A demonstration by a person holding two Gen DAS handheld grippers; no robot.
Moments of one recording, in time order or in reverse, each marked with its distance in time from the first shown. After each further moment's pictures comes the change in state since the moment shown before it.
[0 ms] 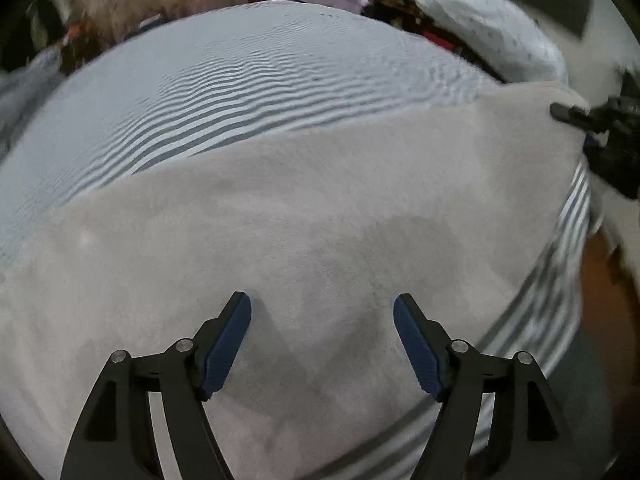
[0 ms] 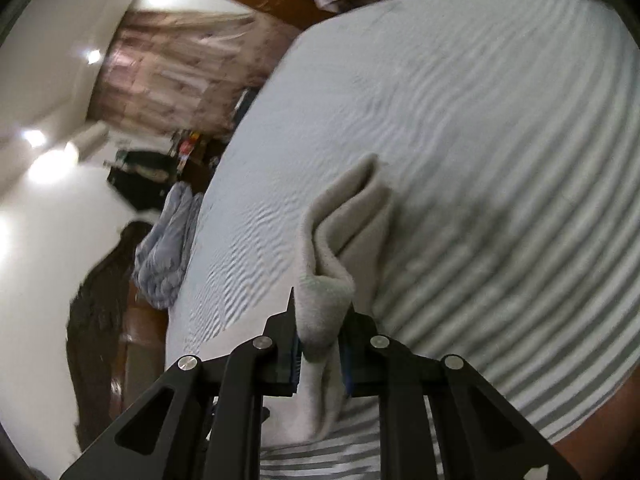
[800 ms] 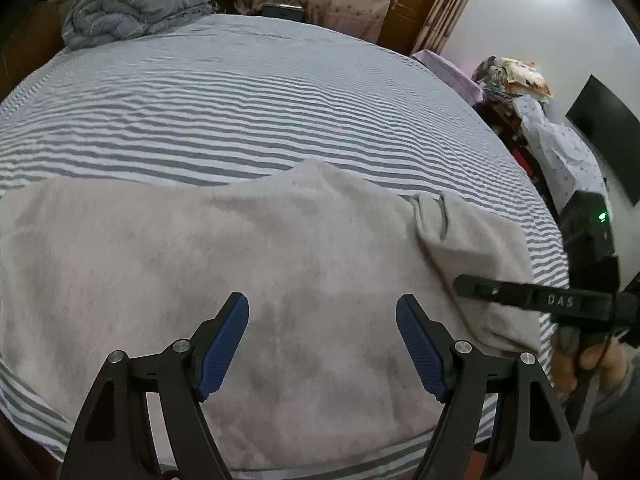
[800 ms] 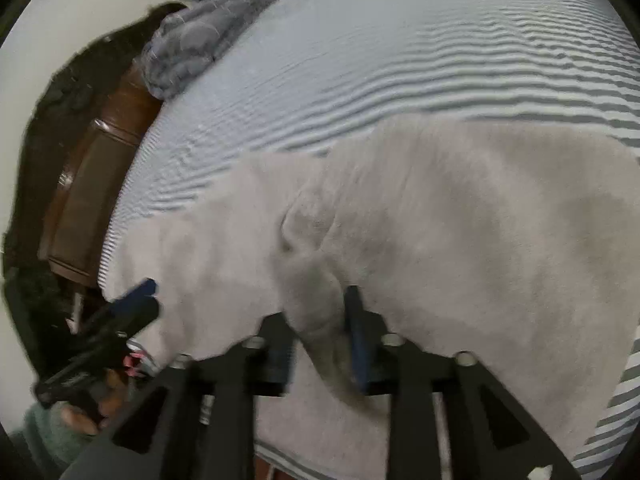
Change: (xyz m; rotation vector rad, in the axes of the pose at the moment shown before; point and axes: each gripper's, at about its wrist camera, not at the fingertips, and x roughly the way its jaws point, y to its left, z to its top) left arm -0.115 0.215 -0.081 -0.448 -0.159 0.045; right arm 0.236 0.193 -0.167 -0.472 0.508 -0.088
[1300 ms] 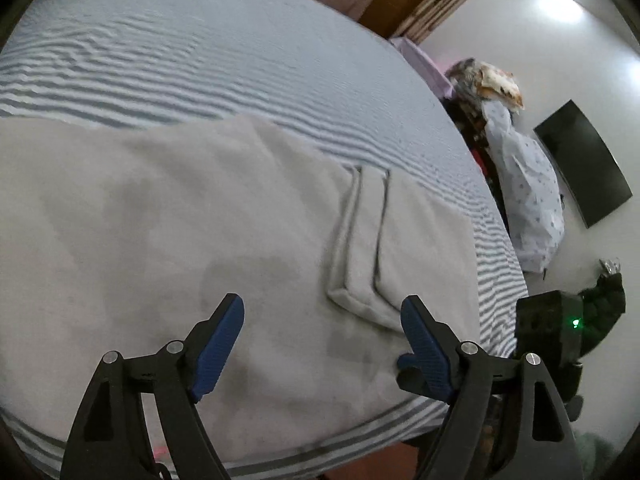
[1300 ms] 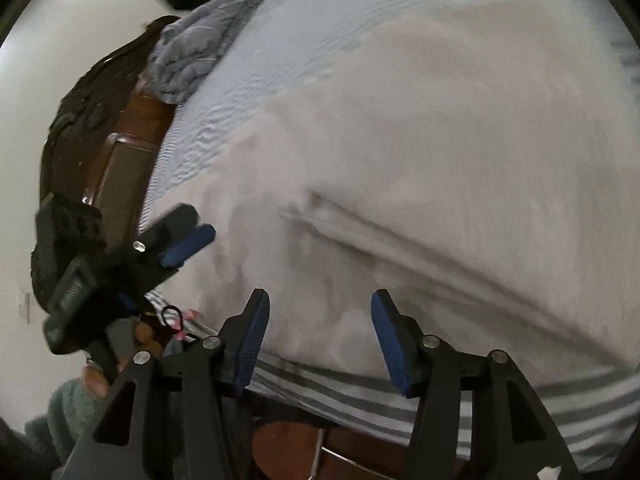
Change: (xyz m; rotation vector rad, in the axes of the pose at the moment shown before) left arm 0.033 -0.028 0.000 -0.110 0.131 -0.218; right arm -0.015 -0.016 -0.079 0.158 0.002 0.116
